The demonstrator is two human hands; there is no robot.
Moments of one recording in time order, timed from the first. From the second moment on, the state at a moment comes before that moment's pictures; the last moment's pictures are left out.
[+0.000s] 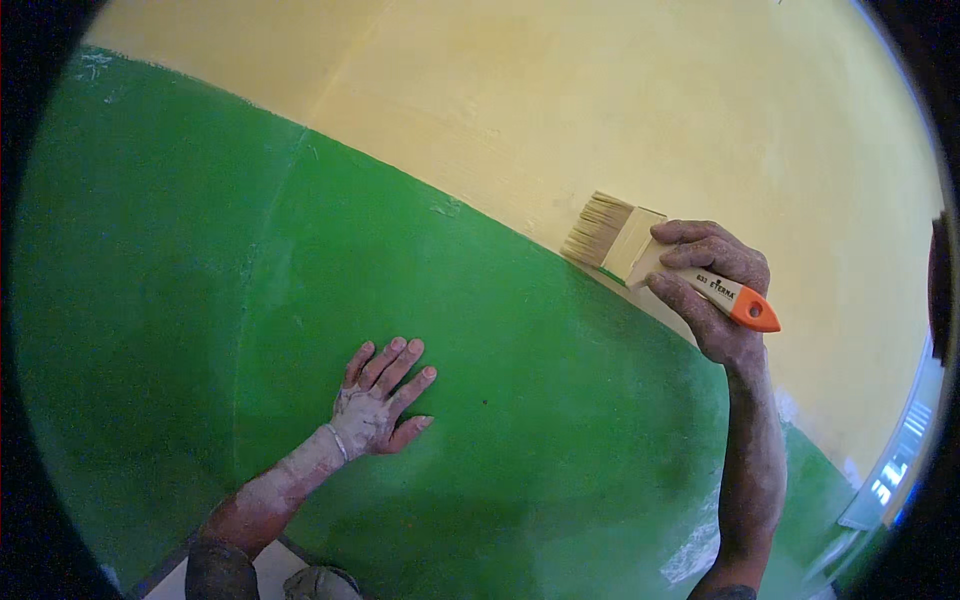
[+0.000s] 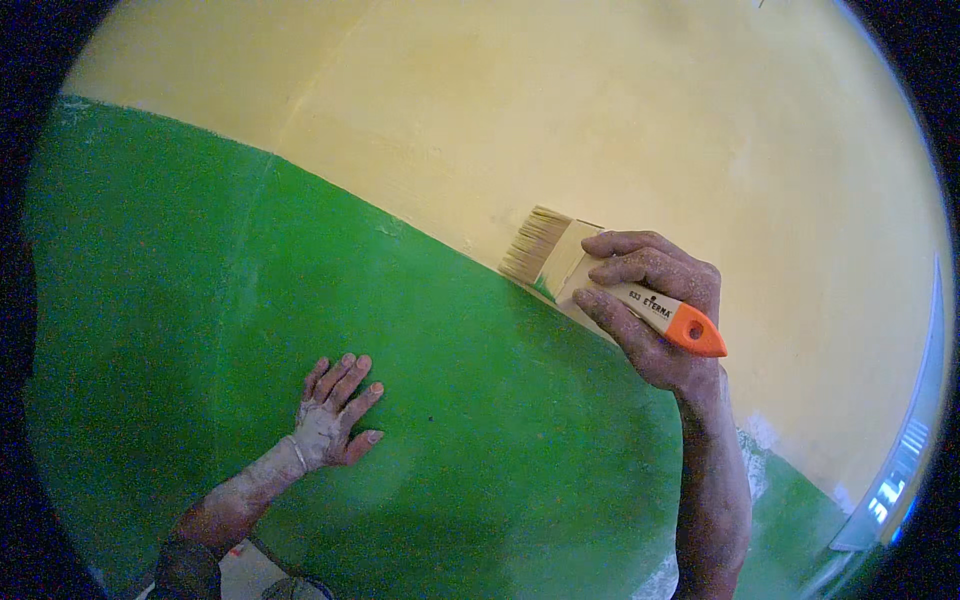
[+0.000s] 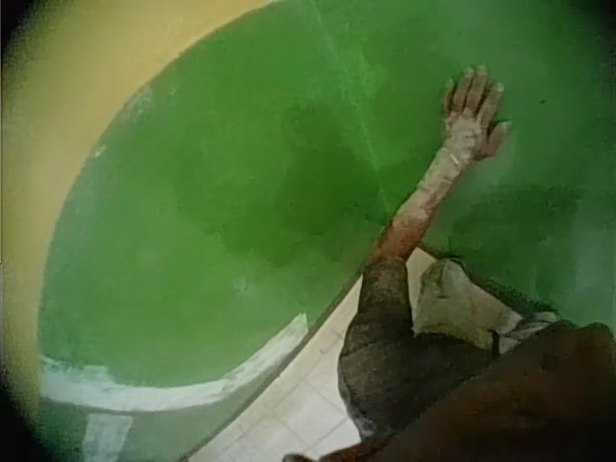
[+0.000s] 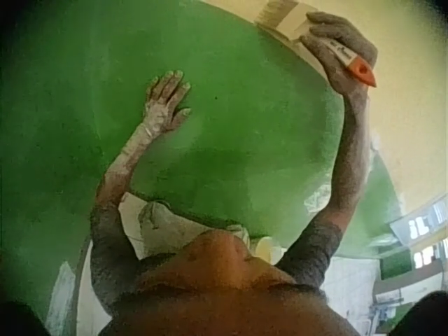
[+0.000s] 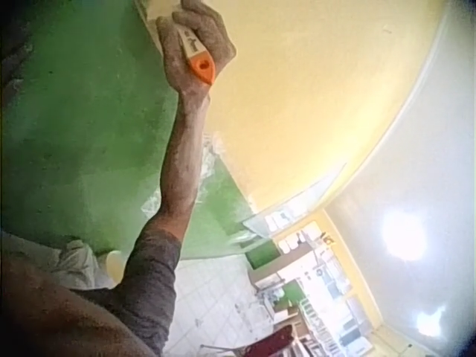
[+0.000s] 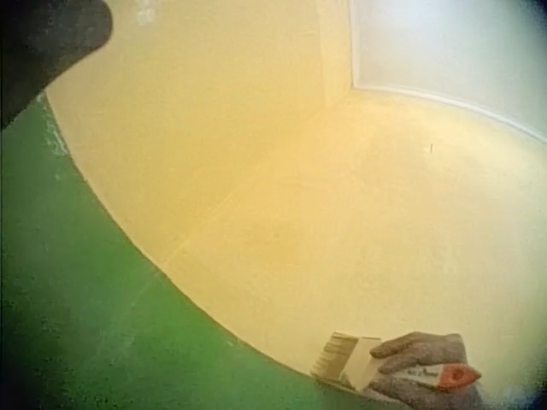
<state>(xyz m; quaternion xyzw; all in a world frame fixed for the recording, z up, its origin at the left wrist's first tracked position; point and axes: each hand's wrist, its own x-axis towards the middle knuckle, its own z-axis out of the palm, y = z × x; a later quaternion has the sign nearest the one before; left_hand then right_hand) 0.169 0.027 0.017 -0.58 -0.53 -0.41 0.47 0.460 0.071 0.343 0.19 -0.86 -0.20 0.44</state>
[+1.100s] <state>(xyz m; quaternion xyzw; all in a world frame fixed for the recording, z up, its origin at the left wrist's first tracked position) 0.167 0.027 0.016 -0.58 -0.53 -0.41 0.46 0.400 0.056 0.310 0.08 -0.67 0.30 0.67</state>
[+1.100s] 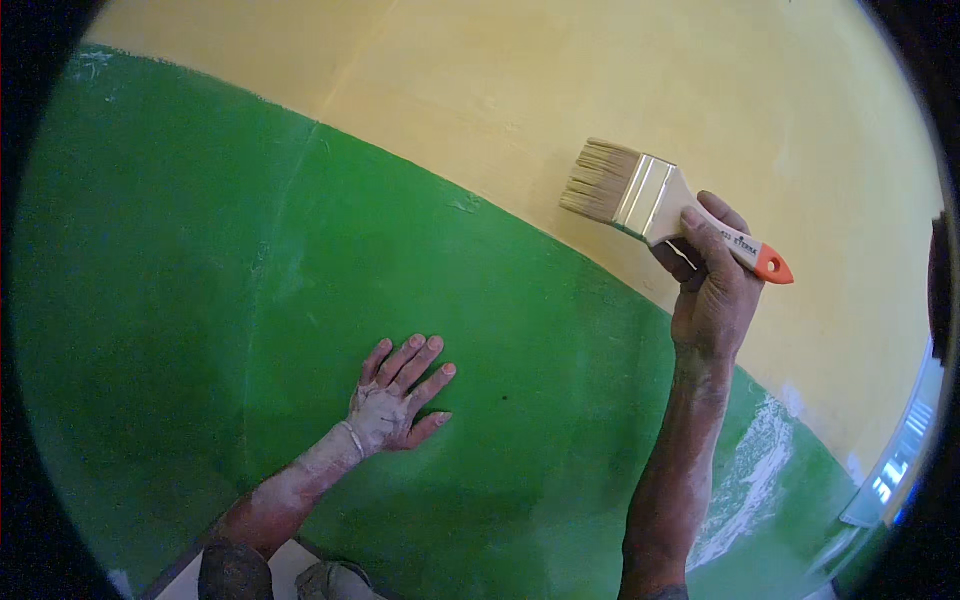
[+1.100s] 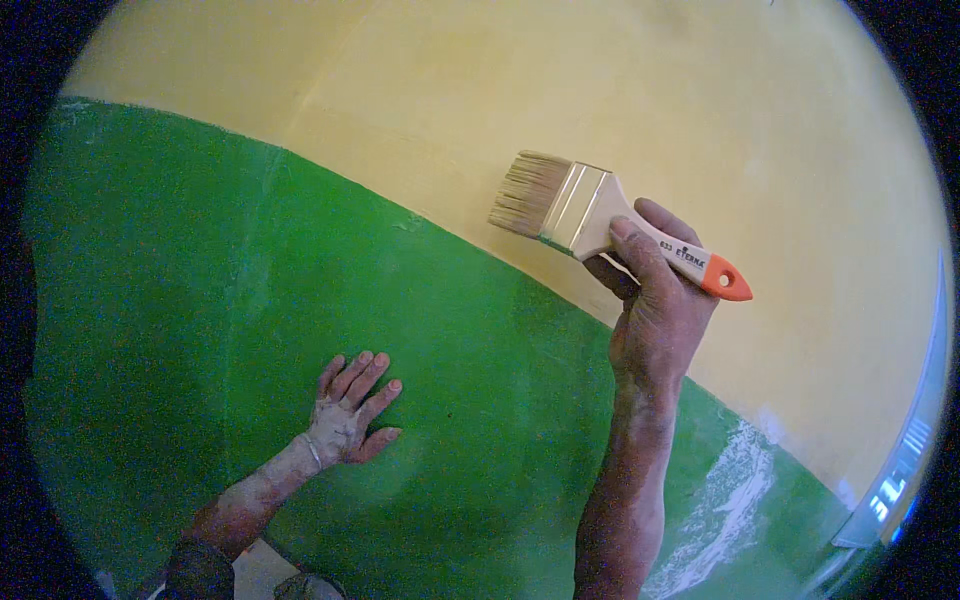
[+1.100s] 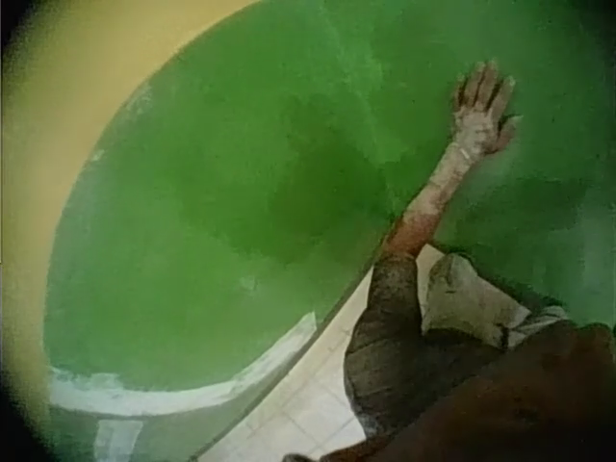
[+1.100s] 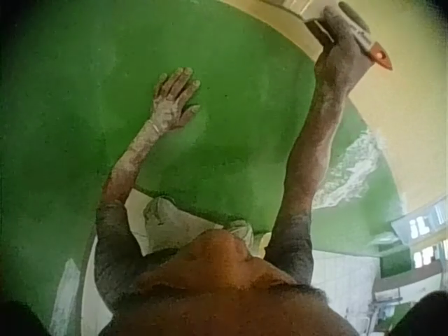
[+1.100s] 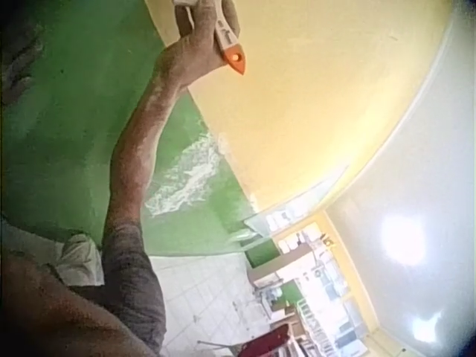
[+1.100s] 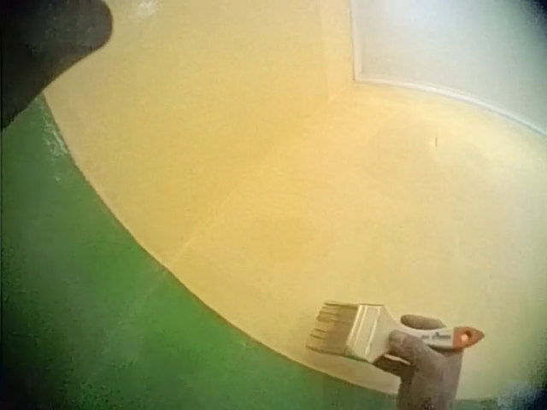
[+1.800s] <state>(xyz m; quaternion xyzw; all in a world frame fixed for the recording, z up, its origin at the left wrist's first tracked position) 0.166 0.025 0.017 -0.59 -0.53 -0.41 0.46 0.427 0.056 0.303 0.09 -0.64 0.23 0.73</state>
